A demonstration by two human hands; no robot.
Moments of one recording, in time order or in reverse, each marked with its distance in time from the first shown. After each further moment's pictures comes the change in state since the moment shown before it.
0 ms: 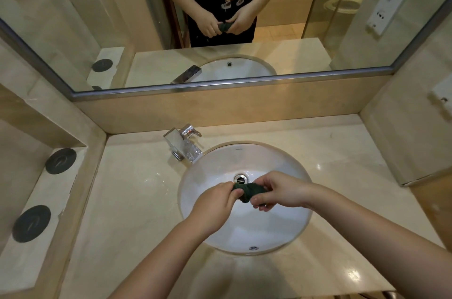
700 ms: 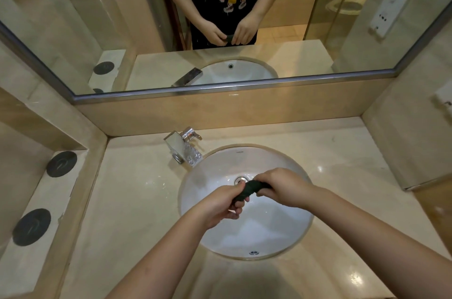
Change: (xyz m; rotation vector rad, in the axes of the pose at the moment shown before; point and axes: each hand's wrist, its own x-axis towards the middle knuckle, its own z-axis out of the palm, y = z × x) left_hand 0.026 0.007 0.002 -0.986 -0.402 -0.416; right_hand 0.020 0.018 -0.016 -0.829 0.269 -0.182
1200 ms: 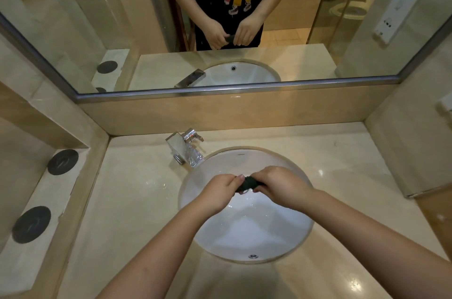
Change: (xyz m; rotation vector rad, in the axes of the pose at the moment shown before) left_hand 0.000 0.020 -0.010 0.642 0.302 0.309; right_hand 0.006 -0.016 -0.011 -0.107 0.074 -0.027
